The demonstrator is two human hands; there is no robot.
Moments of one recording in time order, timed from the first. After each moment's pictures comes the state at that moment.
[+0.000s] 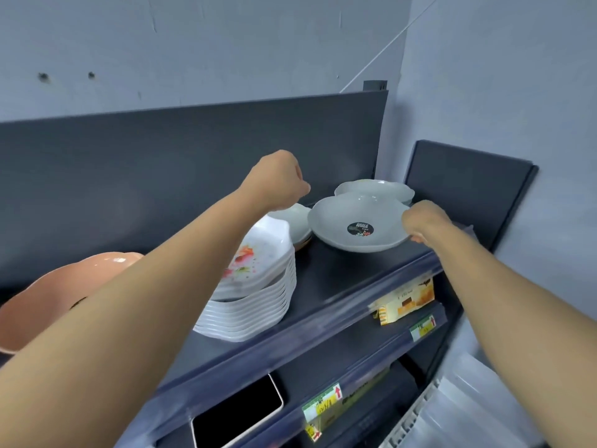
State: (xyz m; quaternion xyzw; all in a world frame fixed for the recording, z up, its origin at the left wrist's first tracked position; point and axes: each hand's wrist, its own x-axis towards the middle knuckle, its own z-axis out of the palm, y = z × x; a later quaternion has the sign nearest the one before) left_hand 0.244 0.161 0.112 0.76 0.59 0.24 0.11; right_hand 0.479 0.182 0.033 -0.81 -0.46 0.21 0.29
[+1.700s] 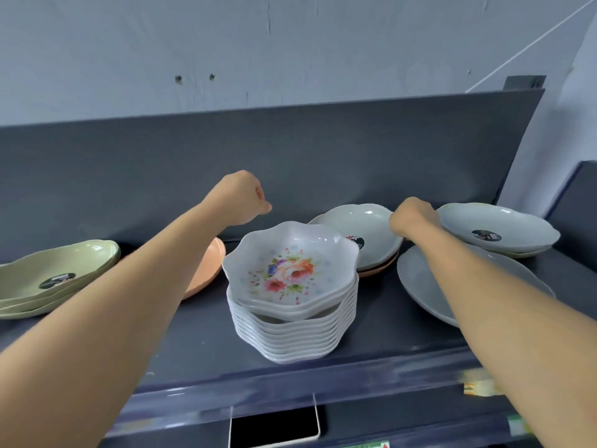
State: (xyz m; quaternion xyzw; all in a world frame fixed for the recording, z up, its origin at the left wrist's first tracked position) left_hand 0.125 0.175 0.095 0.57 0.79 0.21 0.05; right_hand 0.360 0.309 0.023 -0.72 -0.65 0.15 0.20
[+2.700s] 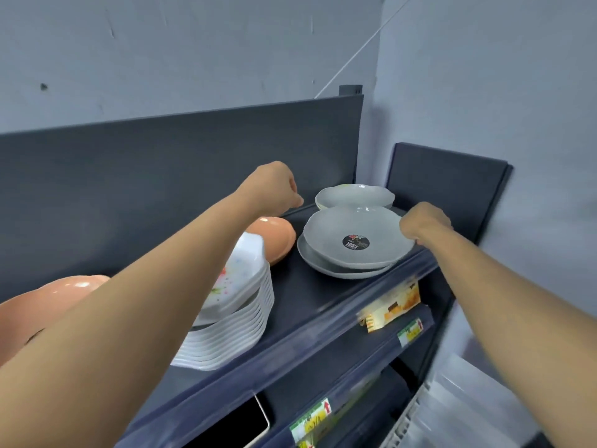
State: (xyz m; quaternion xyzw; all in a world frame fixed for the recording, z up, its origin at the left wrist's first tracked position) left_hand 0.271 0.194 0.107 0.78 0.58 0.19 0.11; right_hand 0.513 0.192 0.029 -0.85 -0.46 0.13 0.23
